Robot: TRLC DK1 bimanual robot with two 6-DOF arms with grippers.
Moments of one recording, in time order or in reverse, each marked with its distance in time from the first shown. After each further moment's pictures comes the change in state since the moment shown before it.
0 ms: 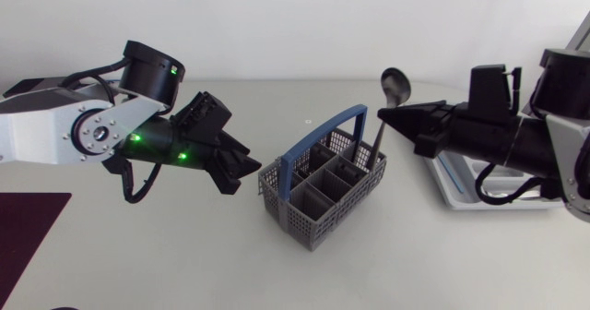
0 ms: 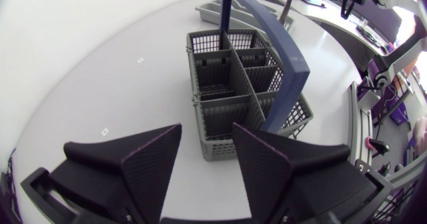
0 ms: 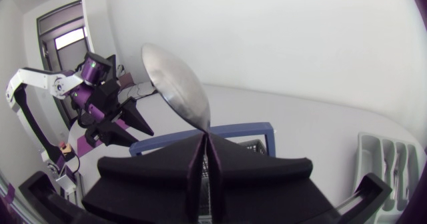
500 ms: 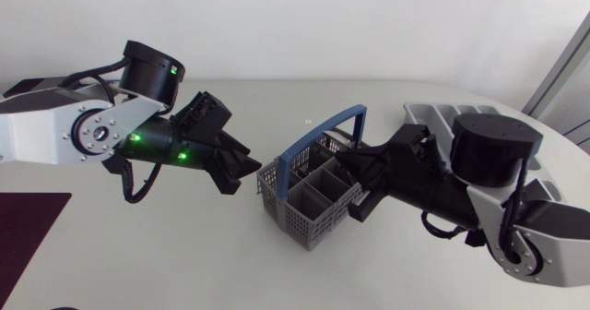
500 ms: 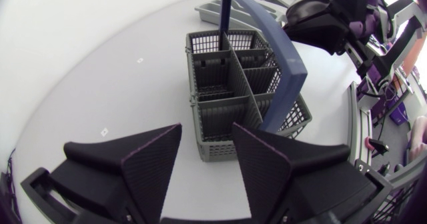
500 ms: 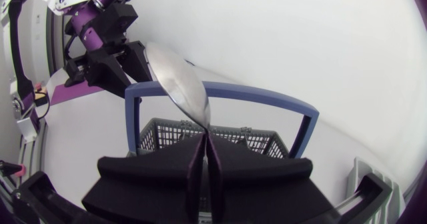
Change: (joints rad) left arm 0.000 0.000 0.000 0.000 0.004 0.000; right arm 0.325 0.129 -0.204 0.334 0.370 -0.239
